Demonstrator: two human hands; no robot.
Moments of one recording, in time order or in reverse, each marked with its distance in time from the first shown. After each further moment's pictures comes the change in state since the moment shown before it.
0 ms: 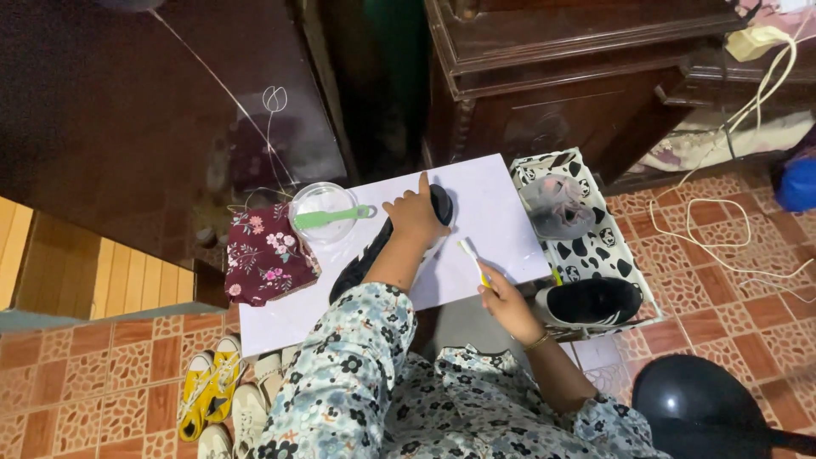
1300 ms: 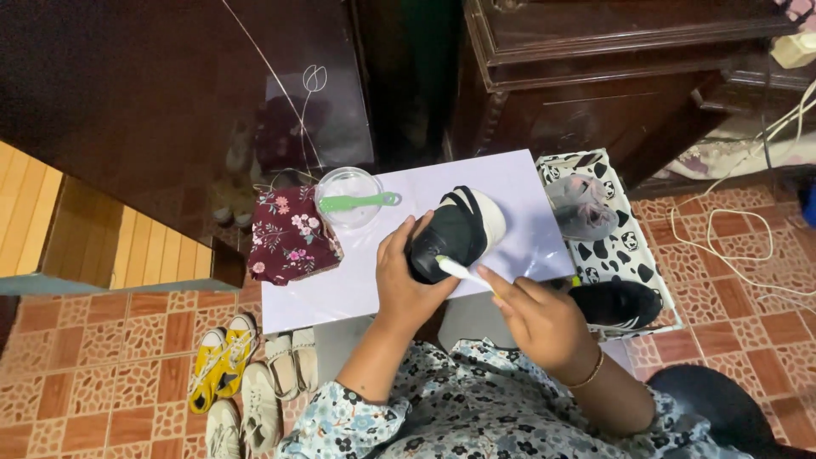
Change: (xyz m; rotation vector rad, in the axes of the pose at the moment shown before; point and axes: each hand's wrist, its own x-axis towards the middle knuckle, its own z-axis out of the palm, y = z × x) left_hand -0.173 -0.034 -0.007 -0.699 0.789 0.397; right_hand -0.091 -0.171 0.017 -0.941 0.331 -0.844
